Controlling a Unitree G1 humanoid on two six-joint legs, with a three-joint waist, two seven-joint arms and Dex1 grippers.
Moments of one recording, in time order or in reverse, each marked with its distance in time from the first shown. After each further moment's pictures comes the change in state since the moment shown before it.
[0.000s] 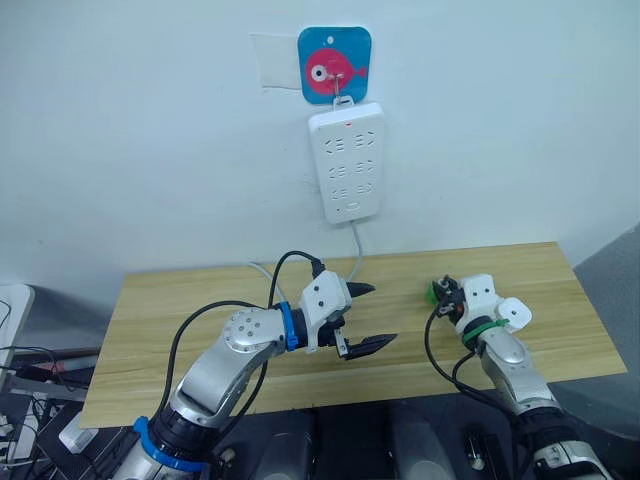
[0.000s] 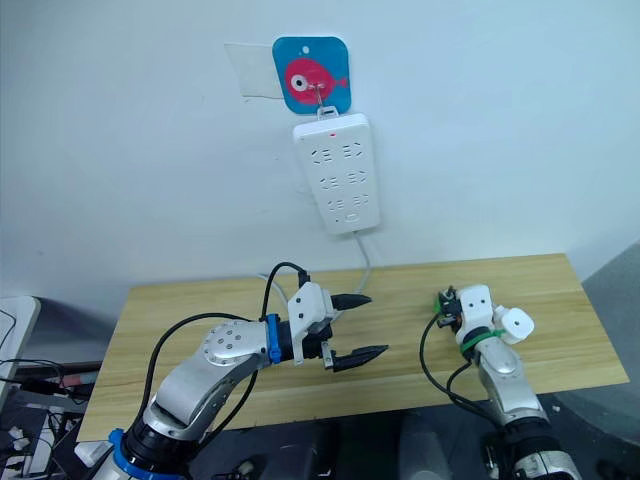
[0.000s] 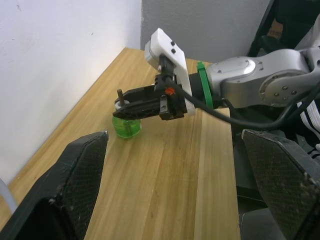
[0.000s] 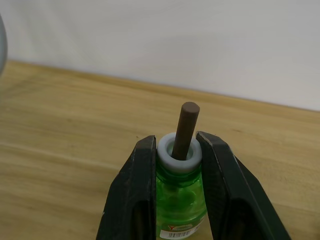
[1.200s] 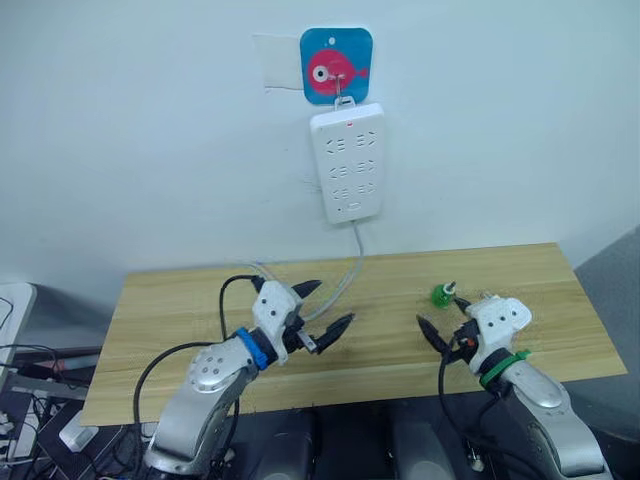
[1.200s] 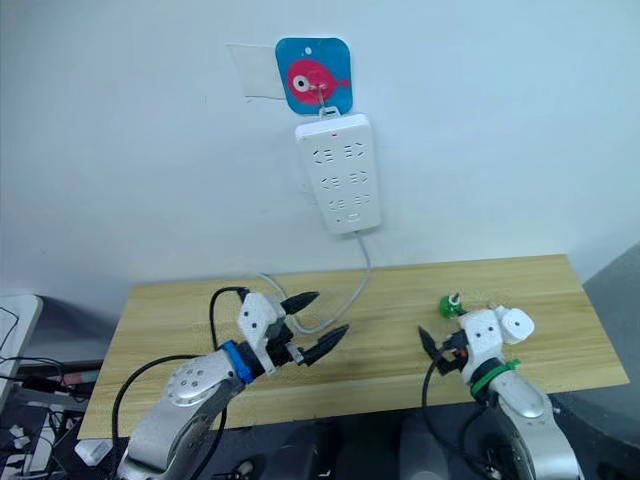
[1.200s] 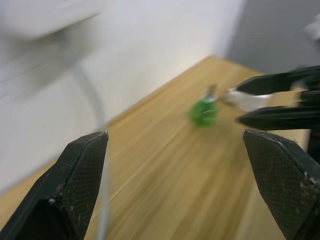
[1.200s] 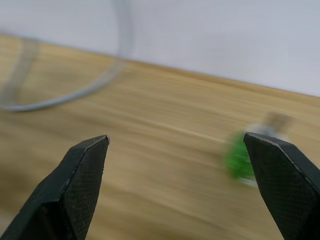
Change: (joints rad) left arm 0.334 -0.089 0.232 -0.071 0.011 -0.101 0.244; right arm 0.362 -0.064 -0.025 -0.812 0.073 0.500 0.205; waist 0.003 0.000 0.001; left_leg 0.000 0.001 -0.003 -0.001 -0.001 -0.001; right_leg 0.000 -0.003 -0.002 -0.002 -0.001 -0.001
